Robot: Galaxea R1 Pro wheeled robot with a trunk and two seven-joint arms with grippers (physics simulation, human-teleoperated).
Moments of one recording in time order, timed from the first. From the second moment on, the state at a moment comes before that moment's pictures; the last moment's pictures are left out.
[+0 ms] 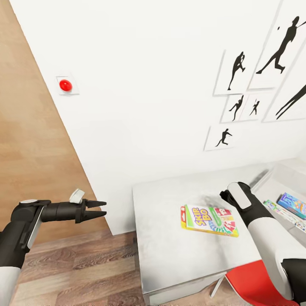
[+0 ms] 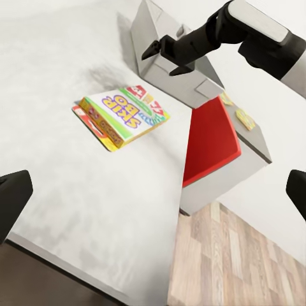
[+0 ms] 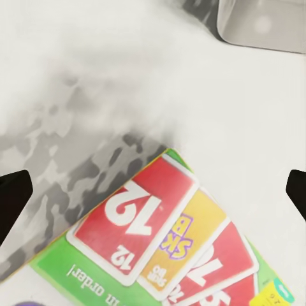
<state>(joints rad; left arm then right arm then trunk) -0.59 0.31 0.15 -1.28 -0.01 0.73 -1.57 -0.95 -0.20 0.07 -0.70 -0.93 0.56 -0.86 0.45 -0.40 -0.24</state>
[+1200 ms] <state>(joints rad) -0.59 0.31 0.15 -1.28 -0.01 0.73 -1.57 -0.95 -0.20 -0.02 -0.70 -0.94 0.56 -0.81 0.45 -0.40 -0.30</state>
